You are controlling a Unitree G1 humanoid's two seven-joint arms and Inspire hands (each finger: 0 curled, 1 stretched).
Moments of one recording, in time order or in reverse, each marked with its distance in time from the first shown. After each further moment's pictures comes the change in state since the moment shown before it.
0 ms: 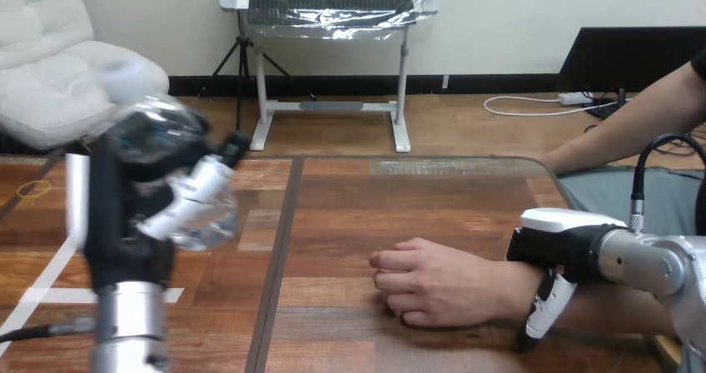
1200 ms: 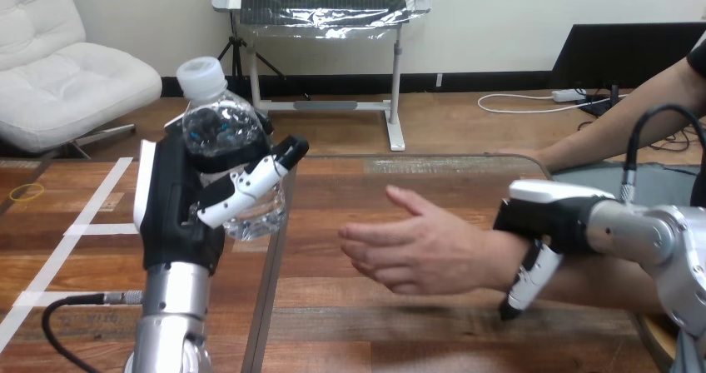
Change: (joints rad) left arm -0.125 -0.005 -0.044 0.192 0.016 -0.069 -0.039; right arm -0.086 0.037 0.000 -0.022 0.016 0.052 0.032
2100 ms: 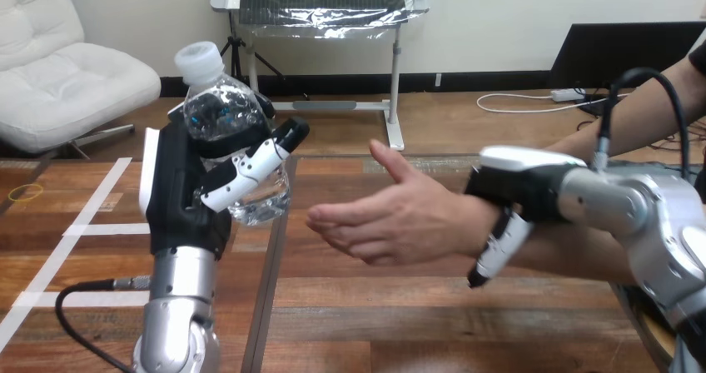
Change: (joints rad) left arm -0.067 -0.013 0.002 0.054 -0.038 0.009 -0.003; right arm -0.103 0.067 0.015 -0.005 -0.020 0.006 0.003
